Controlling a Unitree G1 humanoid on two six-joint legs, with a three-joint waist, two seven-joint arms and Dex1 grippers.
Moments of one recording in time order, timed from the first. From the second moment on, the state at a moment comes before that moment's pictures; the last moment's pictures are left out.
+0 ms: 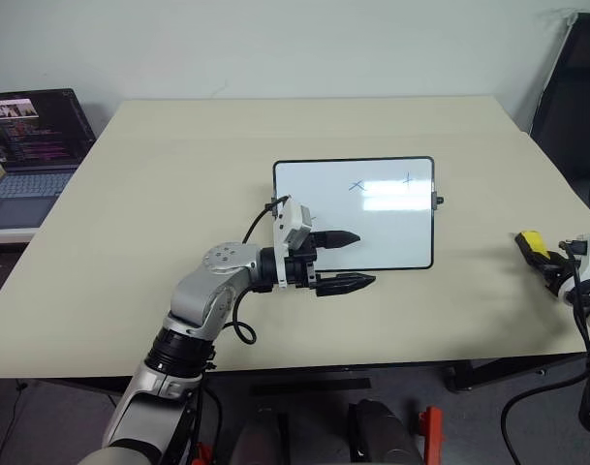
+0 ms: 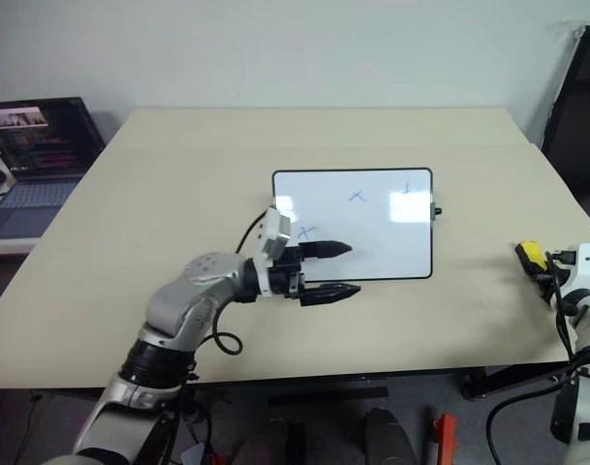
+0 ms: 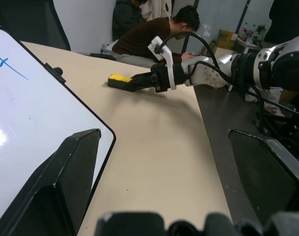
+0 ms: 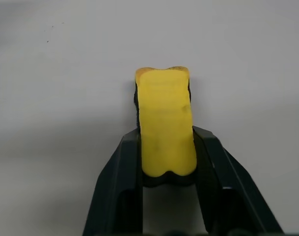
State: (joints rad) left arm -0.54 0.36 -0.20 -0.07 -0.51 0.50 -1.03; right arm -0.61 -0.78 -0.37 1.19 0.24 -0.07 0.69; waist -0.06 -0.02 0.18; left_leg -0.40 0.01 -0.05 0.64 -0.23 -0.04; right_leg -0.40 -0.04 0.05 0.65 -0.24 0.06
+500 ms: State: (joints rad) left arm -0.52 0.46 -0.10 -0.08 -0.51 0.49 -1.01; right arm -0.46 -0.76 -0.55 0.62 0.52 0.10 0.68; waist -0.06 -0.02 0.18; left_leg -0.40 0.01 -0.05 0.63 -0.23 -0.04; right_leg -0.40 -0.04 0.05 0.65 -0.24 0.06
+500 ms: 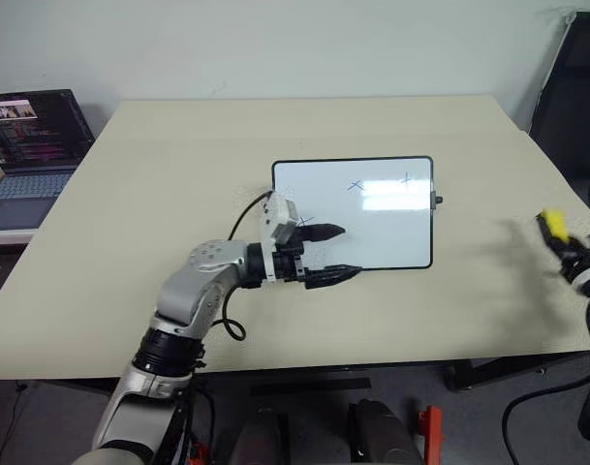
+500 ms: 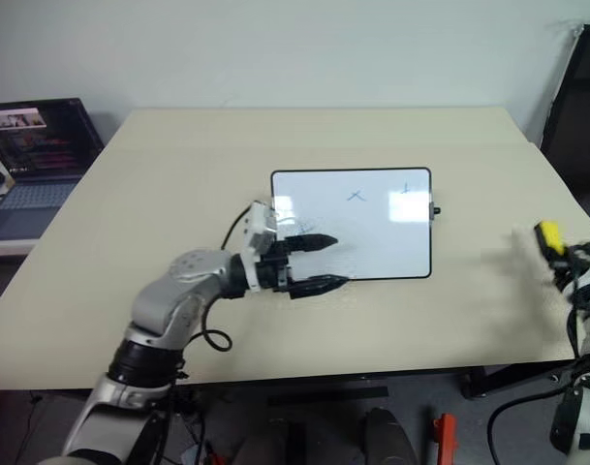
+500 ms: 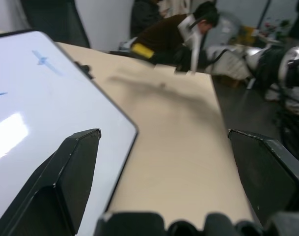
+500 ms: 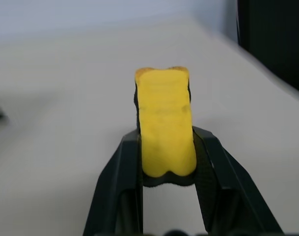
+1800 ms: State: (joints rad) left arm -0.31 0.51 0.07 -0.11 -0.46 0.36 -0.86; right arm -0.89 -0.37 0.37 0.65 -0.09 -0.26 0.77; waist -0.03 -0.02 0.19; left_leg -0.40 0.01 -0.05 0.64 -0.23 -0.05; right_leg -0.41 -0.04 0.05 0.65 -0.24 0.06
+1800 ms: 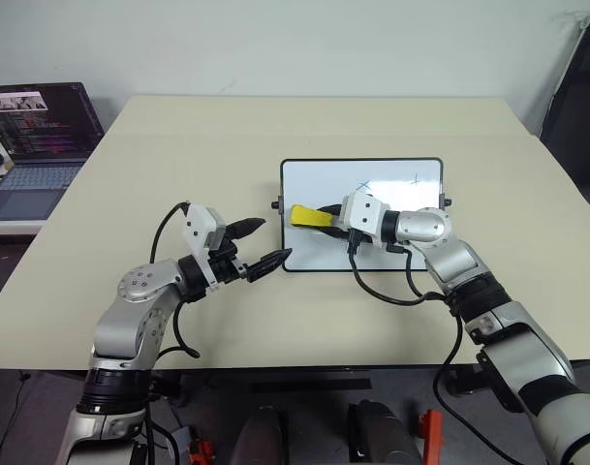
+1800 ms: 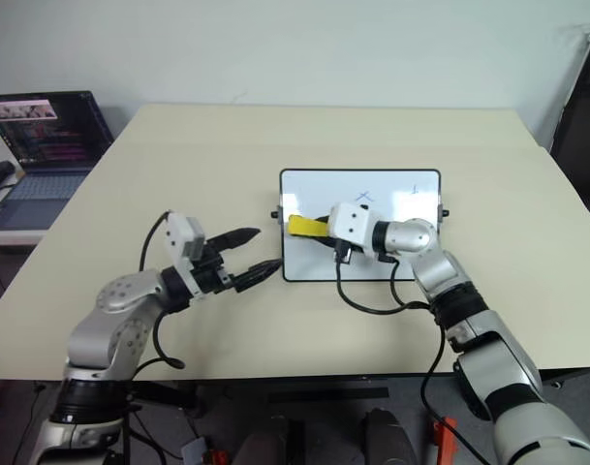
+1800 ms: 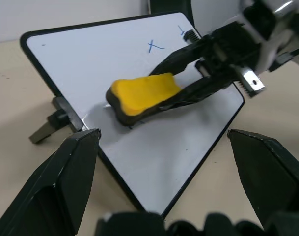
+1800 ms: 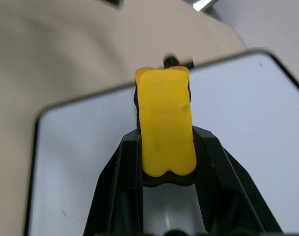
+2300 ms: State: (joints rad) left arm -0.31 0.51 0.06 -0.11 -0.45 0.36 -0.86; right arm -0.96 -0.34 0.39 0.81 -0.25 -0.39 0.65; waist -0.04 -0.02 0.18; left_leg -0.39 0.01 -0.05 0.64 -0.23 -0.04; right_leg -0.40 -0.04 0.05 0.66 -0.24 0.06
